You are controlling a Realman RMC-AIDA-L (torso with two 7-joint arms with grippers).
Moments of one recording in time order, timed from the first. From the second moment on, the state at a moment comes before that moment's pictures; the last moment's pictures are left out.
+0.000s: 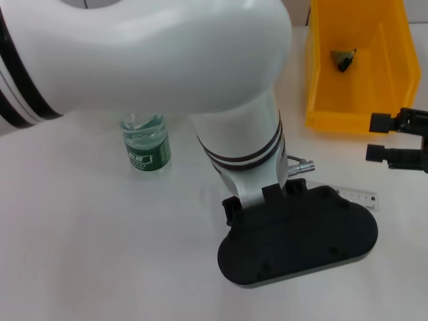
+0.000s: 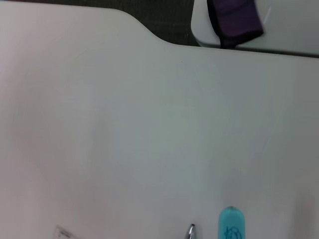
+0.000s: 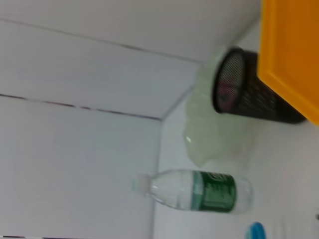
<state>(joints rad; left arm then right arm) -1.05 -2.03 2.19 1.40 2.34 1.42 -1.41 0.46 1.93 -0.55 -0.61 -1.99 -1.83 2.46</state>
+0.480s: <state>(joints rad) -1.05 -2.03 2.21 1.45 2.39 1.41 -1.41 0.52 1.95 -0.58 -0.60 -2.05 -1.75 2.54</state>
